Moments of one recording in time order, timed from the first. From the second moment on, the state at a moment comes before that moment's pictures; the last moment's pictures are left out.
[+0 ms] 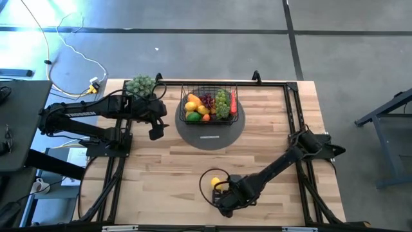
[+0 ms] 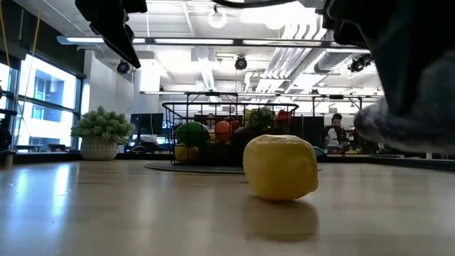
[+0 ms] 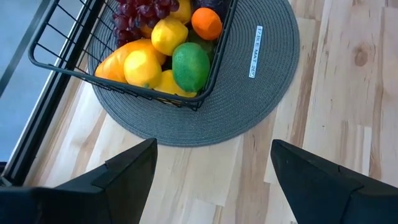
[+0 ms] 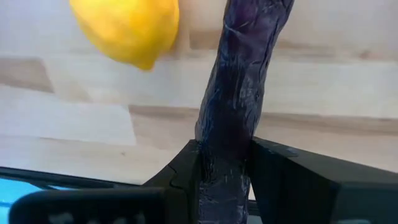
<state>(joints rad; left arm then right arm) 0.26 1.03 0.99 -0.91 -0.17 -0.03 0.61 2.07 1.62 -0.82 -0.01 2.20</state>
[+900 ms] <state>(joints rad) 0.26 1.03 0.99 -0.86 -0.17 0.06 0.51 1.87 1.62 -0.99 0.36 2.07</state>
